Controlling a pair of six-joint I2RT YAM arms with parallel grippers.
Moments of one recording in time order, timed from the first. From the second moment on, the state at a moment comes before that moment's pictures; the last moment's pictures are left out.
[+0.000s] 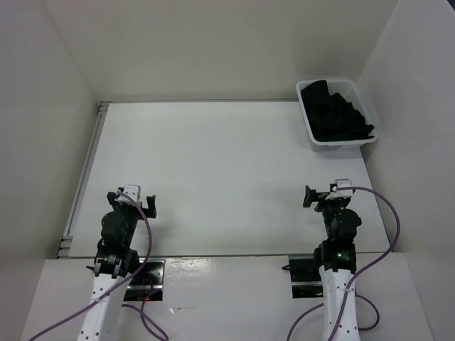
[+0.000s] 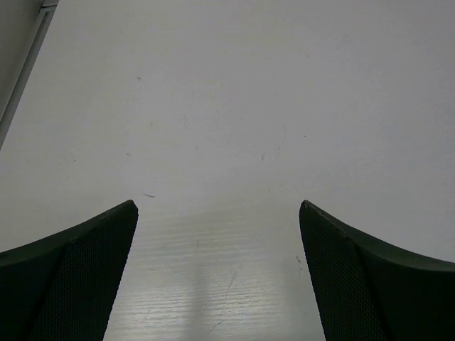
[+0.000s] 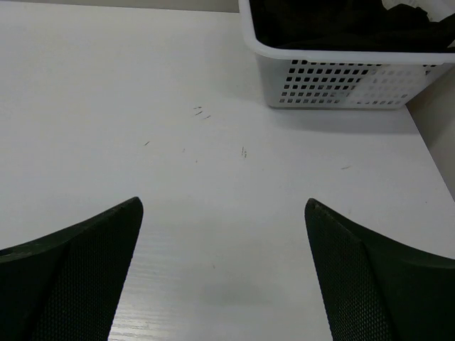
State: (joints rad) left arm -0.06 0.01 0.04 -0.18 -0.02 0.08; right arm -0.14 0.00 0.04 -0.07 -0.15 -0.04
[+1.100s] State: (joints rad) left arm -0.06 0.01 0.04 -0.17 0.00 0.10; right arm -0.14 0.30 0.60 -0.15 -0.07 0.06
